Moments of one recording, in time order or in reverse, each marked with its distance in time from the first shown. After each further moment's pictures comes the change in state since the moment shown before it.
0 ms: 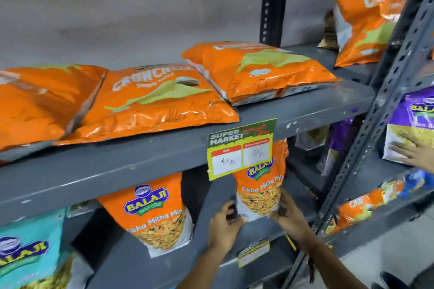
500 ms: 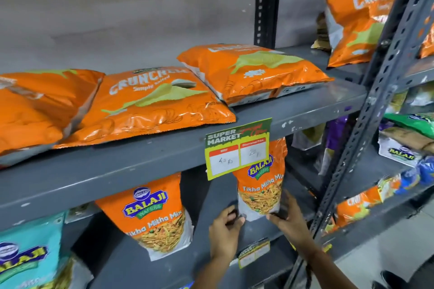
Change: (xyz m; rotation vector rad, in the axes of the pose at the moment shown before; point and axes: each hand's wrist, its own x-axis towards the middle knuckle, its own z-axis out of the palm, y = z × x) left_hand -0.011 -0.013 0.008 -0.115 0.108 -0.001; right_hand -0.018 -0.003 0.008 0.098 0.134 -0.002
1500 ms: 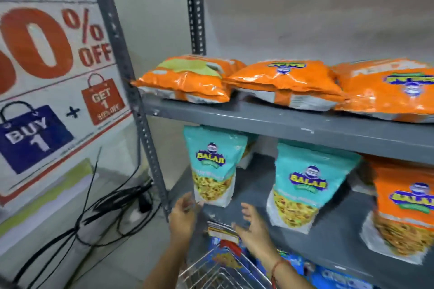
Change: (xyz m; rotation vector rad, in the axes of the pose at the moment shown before) left_hand -0.198 -0.178 -0.573 -0.287 0.897 -0.166; right_hand -0.306 -0.074 0.531 -0.263 -0.807 -0.140
